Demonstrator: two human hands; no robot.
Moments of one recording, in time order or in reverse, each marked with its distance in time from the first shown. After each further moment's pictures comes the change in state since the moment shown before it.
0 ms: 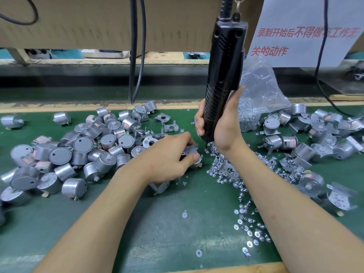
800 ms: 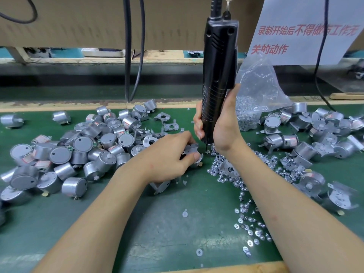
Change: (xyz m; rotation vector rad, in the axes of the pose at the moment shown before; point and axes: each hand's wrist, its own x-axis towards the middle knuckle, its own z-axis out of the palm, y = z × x) left_hand 0.000 0.000 0.000 0.011 0.013 -0.002; right_hand -0.002 -0.001 0.003 0.011 -0.037 0.075
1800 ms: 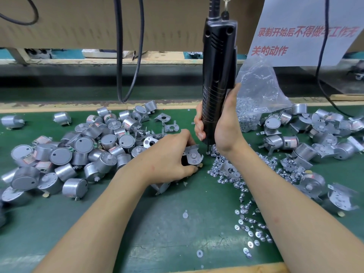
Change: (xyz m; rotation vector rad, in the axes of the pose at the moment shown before) left_hand 0.001 0.004 -0.001 -0.019 -0.001 -0.057; right_hand -0.001 -0.003 0.000 -0.018 -0.007 0.011
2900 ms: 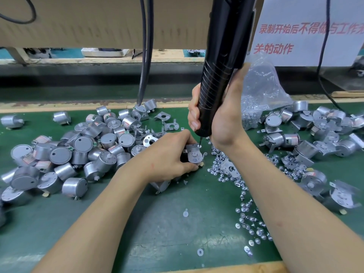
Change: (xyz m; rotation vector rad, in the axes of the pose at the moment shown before) left_hand 0.000 -0.005 0.000 -0.055 0.017 0.046; right_hand -0.001 -0.024 0.022 0.122 -0.049 -0.120
